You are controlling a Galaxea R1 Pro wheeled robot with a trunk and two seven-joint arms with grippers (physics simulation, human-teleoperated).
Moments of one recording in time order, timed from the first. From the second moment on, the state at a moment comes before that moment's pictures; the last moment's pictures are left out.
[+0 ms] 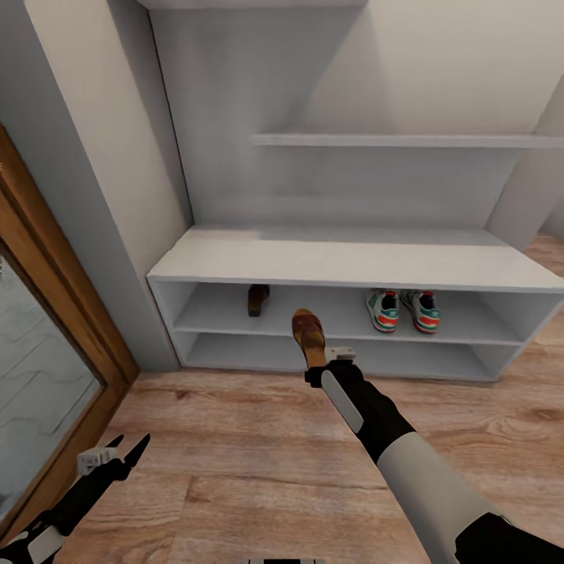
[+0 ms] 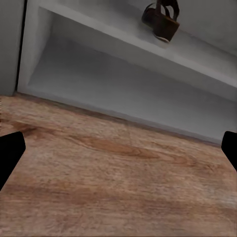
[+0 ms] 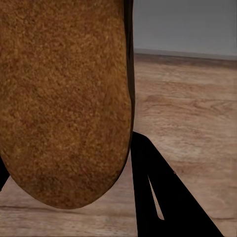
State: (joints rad) left arm -0.58 0.35 0.19 -0.06 0.57 -0.57 -1.02; right arm -0.82 0.10 0.41 -0.88 -0.52 0.73 -0.52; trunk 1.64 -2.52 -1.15
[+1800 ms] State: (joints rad) left arm -0.58 0.28 0.01 -0.09 0.34 -0.57 -1.18; right arm -0.82 0.10 0.41 -0.87 -0.52 0.73 -0.52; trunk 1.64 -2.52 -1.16
